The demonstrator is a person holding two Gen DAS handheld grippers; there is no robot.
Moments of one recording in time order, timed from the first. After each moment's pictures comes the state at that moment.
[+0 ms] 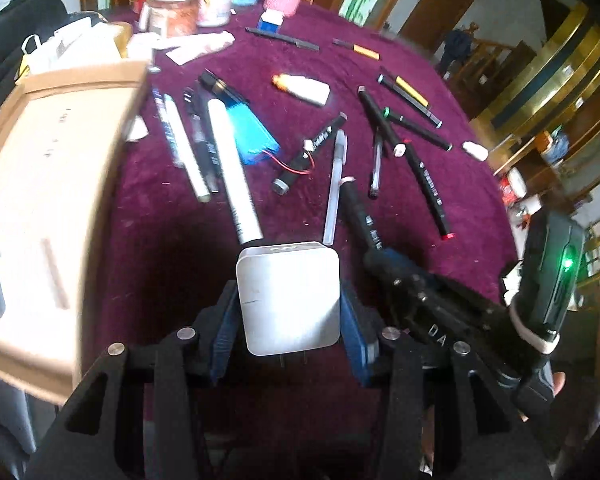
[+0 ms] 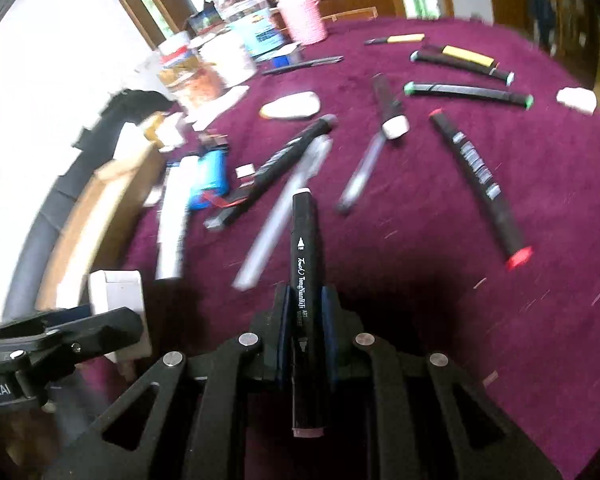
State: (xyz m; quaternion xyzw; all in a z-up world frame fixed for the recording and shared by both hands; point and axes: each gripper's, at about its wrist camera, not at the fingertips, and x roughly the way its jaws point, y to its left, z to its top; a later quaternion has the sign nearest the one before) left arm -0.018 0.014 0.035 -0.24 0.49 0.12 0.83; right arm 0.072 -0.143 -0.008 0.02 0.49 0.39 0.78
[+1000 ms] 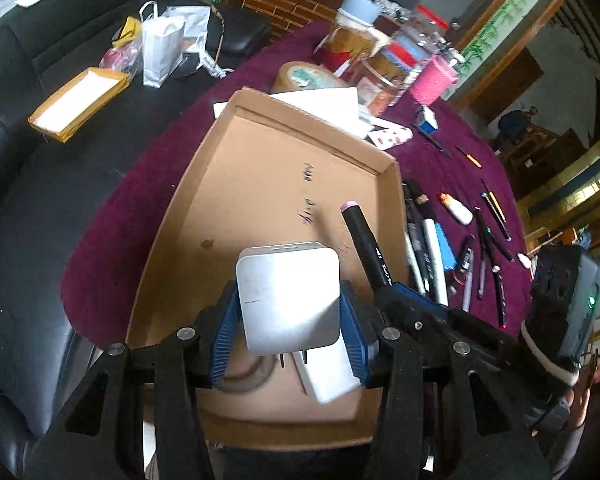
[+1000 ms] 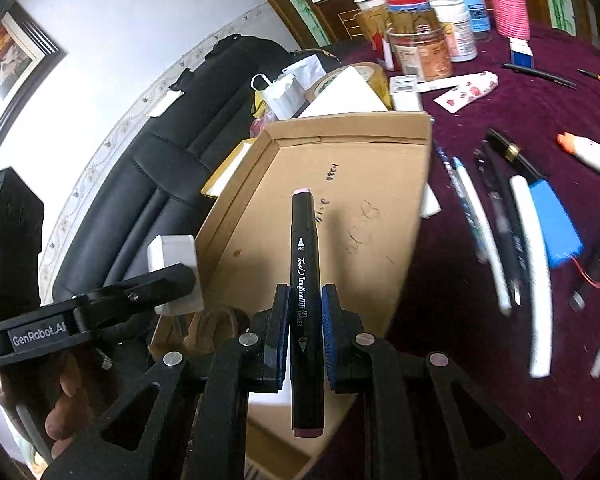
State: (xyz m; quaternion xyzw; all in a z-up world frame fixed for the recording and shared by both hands) left arm -0.122 0.229 0.047 -0.33 0.44 0.22 0.81; right arm -0.005 0.082 0.027 -0.03 0.51 0.52 0.68
